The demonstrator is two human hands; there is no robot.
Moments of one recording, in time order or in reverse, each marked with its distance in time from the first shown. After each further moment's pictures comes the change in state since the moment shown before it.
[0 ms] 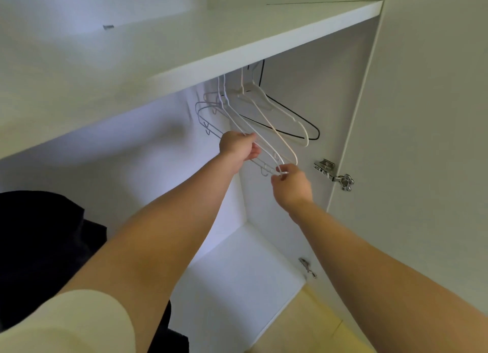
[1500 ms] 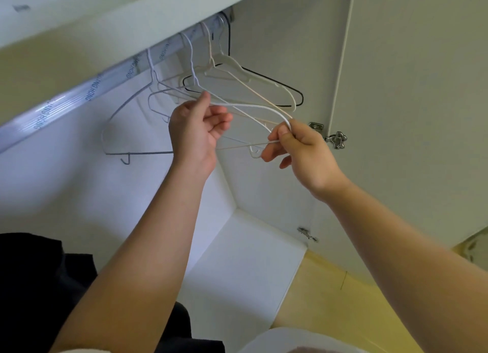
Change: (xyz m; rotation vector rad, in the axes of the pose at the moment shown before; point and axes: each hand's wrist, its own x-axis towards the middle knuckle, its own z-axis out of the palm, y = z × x) left_hand -0.057 0.015 -0.071 -0.596 -0.212 0.187; right_hand -0.054 -0.024 -0.010 0.326 -0.016 -0.307
